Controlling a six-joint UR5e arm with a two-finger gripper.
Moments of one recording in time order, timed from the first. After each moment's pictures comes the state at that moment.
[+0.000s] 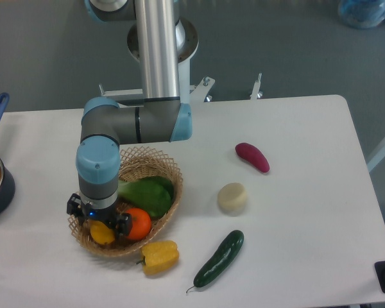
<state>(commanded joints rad) 2.08 -2.11 -1.69 -0.80 1.39 0.40</state>
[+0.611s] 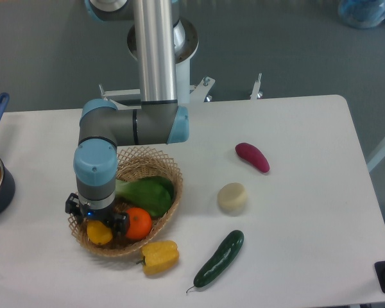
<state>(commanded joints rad) 2.07 -2.09 -1.69 -0.80 1.39 0.37</state>
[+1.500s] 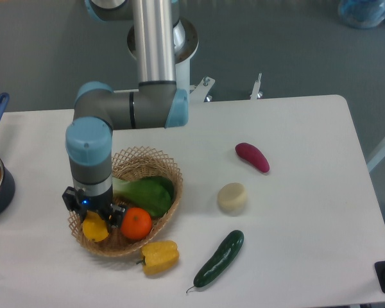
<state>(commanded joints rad) 2.08 -1.95 -1.68 -0.80 1.44 0.38</state>
